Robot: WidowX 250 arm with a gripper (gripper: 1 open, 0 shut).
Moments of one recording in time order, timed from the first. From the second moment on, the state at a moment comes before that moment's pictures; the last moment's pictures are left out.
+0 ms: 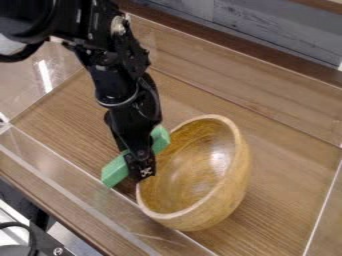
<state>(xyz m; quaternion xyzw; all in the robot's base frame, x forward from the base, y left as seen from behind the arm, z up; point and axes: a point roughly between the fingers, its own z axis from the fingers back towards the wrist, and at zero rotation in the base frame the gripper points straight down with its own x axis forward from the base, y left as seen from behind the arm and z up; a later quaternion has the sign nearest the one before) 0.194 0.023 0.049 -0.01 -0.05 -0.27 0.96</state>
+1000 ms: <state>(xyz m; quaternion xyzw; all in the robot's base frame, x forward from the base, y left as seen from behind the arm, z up) 0.190 0.024 0.050 -0.04 -0.06 -0.26 0.96</state>
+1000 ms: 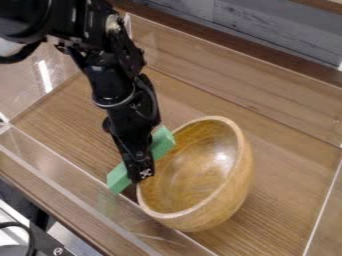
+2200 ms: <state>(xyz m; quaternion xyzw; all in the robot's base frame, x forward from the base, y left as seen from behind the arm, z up) 0.201 0.035 0.049 -0.05 -0.06 -0.26 0.96</state>
